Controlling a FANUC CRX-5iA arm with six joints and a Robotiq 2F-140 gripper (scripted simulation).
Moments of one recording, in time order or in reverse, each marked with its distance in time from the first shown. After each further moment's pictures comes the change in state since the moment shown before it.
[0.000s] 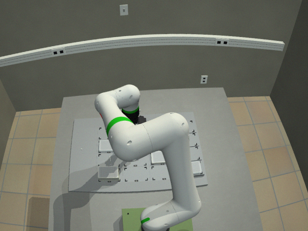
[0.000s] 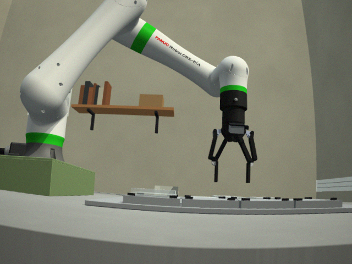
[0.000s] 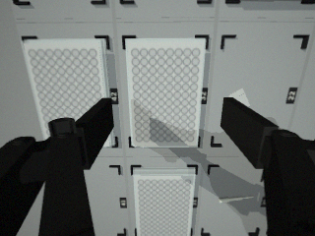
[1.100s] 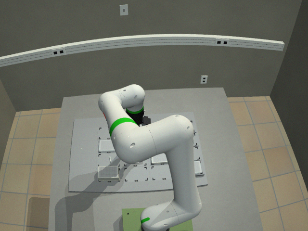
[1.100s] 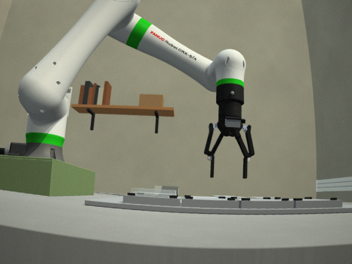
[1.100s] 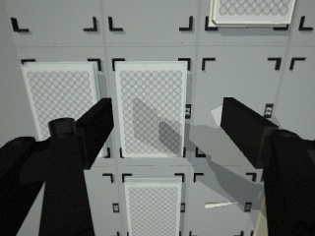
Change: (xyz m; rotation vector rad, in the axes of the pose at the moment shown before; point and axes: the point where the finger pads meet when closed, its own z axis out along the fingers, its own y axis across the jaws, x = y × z) arm 0.024 0.016 -0.013 -0.001 0.000 0.001
